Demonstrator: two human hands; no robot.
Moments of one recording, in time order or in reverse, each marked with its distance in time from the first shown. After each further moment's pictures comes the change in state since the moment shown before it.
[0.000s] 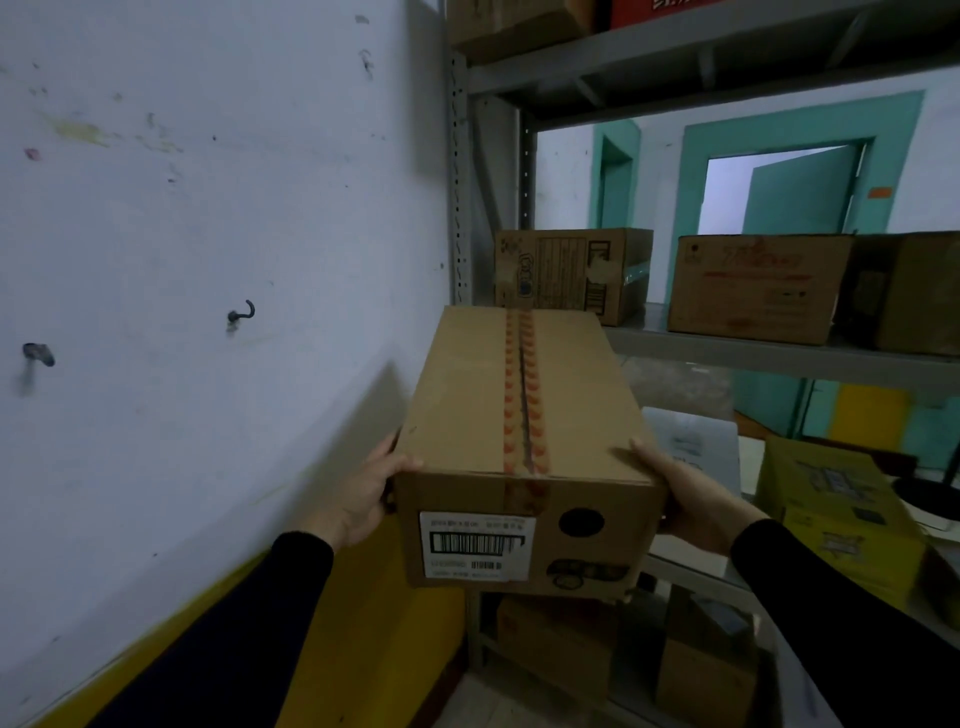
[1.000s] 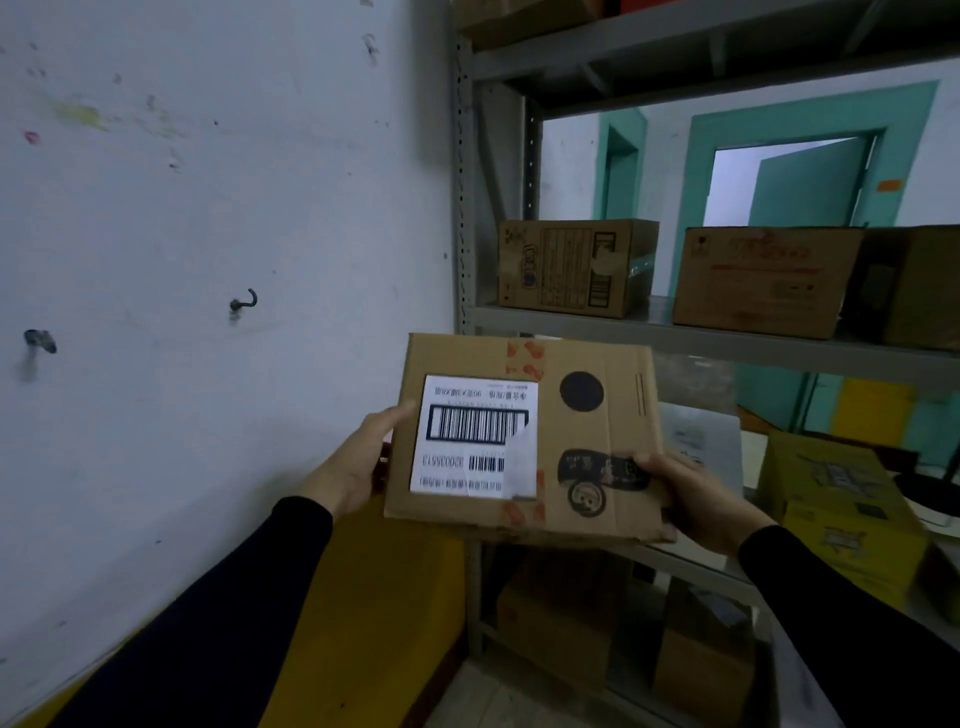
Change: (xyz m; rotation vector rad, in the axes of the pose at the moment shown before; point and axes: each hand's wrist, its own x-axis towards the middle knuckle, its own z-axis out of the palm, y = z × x) left_hand 0.005 0.028 0.003 0.222 0.141 -0.066; right_hand 0.001 0.014 -0.007 -0.039 -0.118 -0.190
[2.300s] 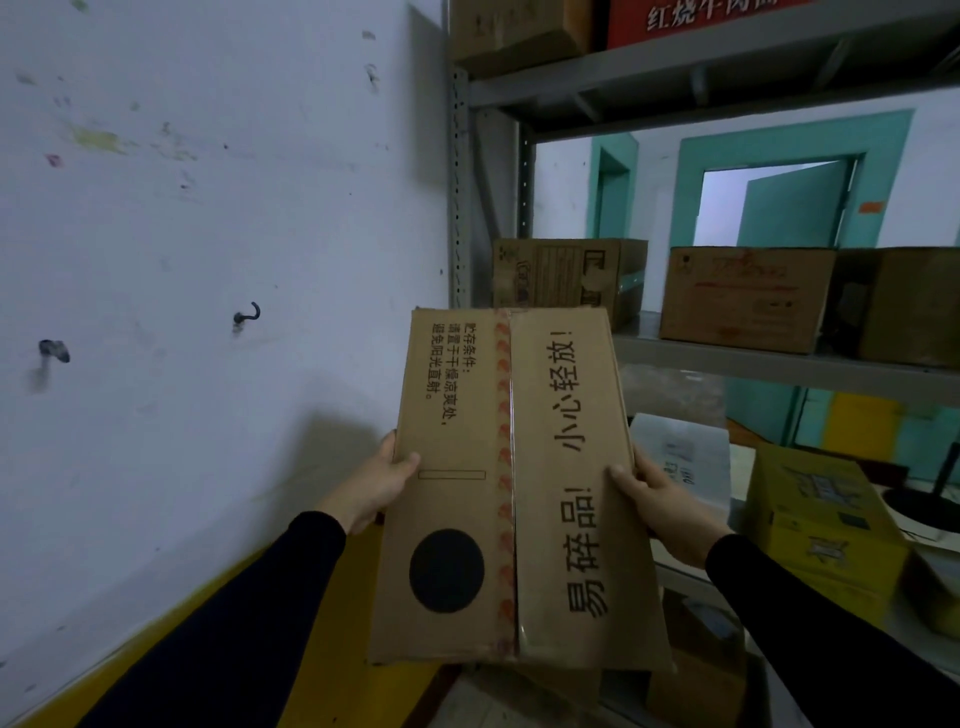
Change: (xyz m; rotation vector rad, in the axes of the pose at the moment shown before) left_hand -0.024 -0.004 0.018 0.201 -0.042 -0.028; right_hand -0.009 -0.001 0.022 -0.261 0.139 -0.001
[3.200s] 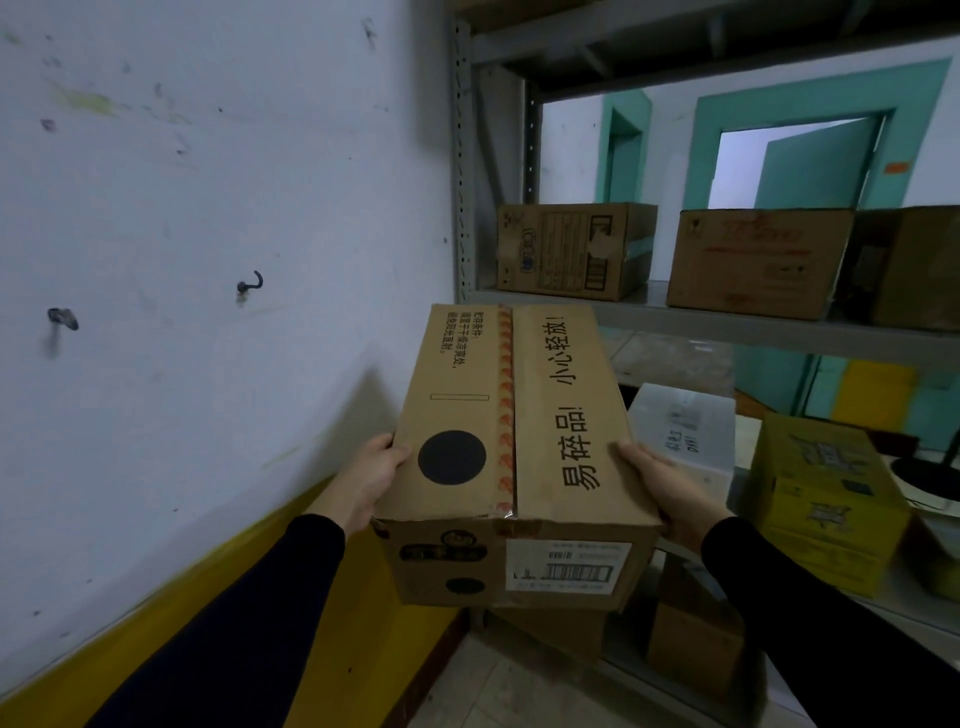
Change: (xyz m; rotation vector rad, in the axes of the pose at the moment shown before) left_hand -0.008 -0.037 0.005 -0.133 0.166 -0.093; right_hand -0.012 0.011 0.006 0.295 0.064 0.235
